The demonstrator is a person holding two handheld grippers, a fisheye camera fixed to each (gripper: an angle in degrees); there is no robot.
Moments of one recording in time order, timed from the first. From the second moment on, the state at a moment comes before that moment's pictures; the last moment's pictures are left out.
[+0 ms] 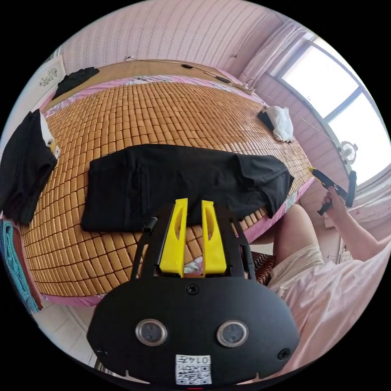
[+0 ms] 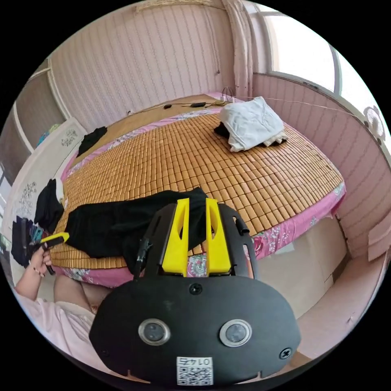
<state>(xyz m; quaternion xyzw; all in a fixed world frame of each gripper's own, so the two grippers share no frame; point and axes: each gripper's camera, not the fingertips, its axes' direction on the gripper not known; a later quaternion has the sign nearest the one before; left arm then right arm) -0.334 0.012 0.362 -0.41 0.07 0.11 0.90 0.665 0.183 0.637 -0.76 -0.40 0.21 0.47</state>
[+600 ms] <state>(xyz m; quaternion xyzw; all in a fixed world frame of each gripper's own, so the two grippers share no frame) -0.354 0.031 0.413 -0.46 -0.02 0.09 0.88 0.524 0.091 0.584 -0.68 -0.64 0.04 0.36</state>
